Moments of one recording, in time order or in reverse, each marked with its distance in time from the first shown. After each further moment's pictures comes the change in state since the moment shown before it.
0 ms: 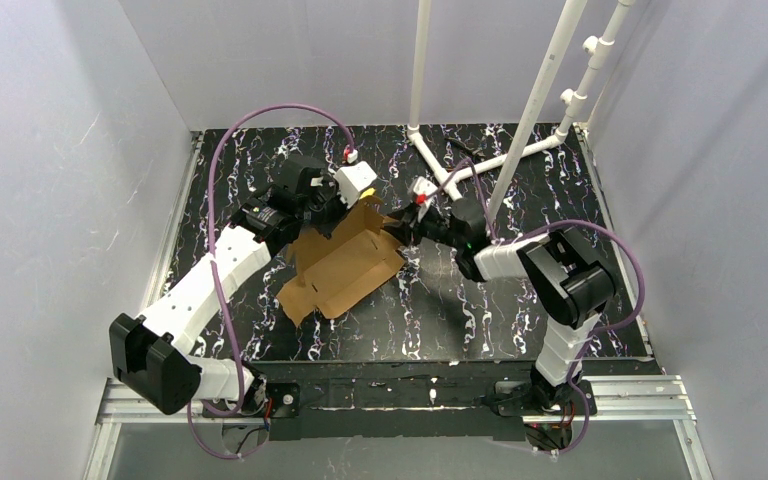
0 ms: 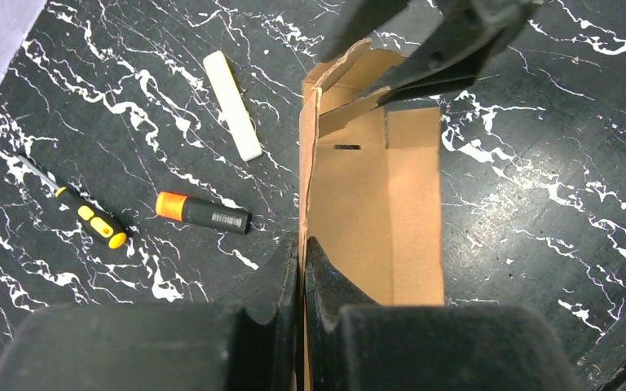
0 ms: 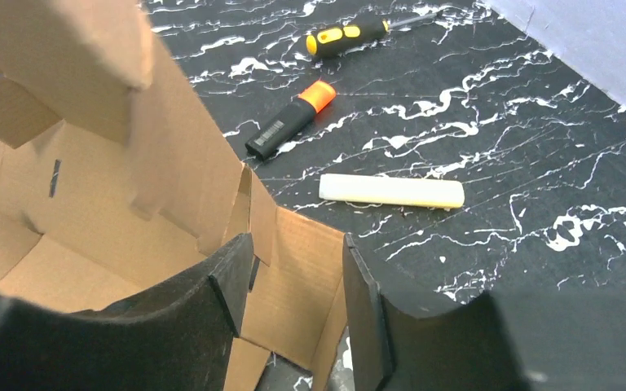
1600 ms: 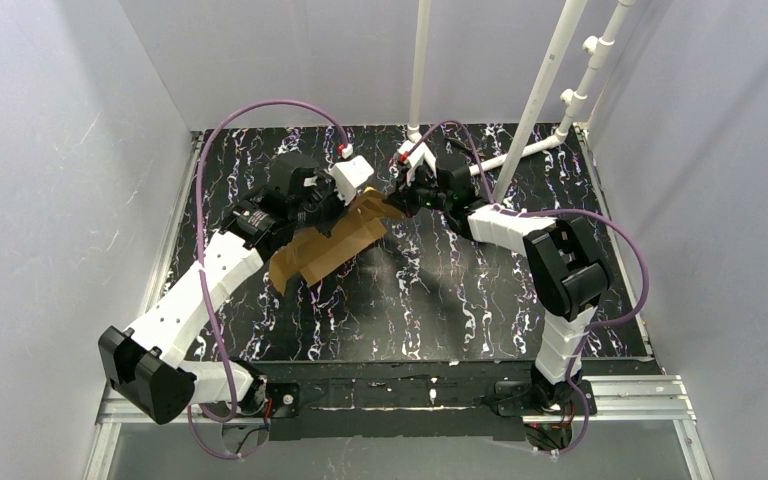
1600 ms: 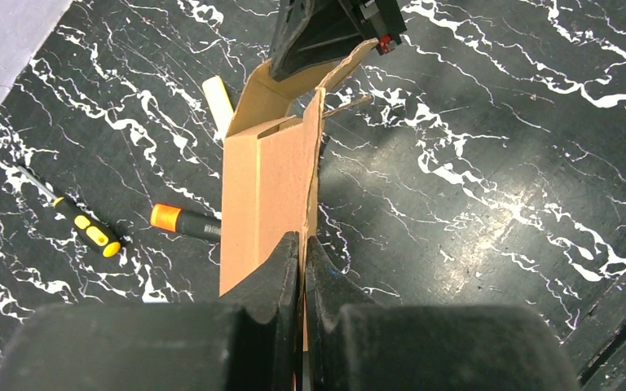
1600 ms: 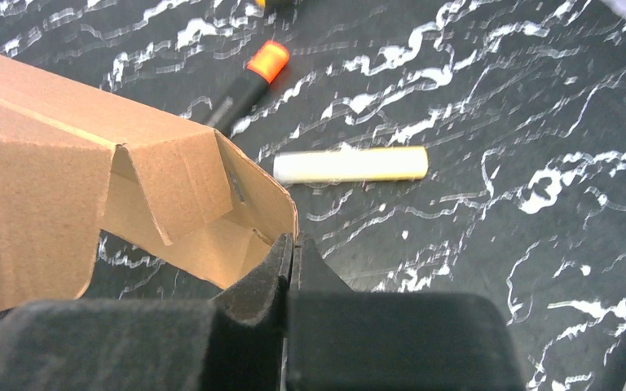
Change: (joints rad) left arm -0.015 -0.047 0.029 -0.009 0.017 -0.050; right arm -0.039 0.059 0.368 -0.533 0.025 -0.010
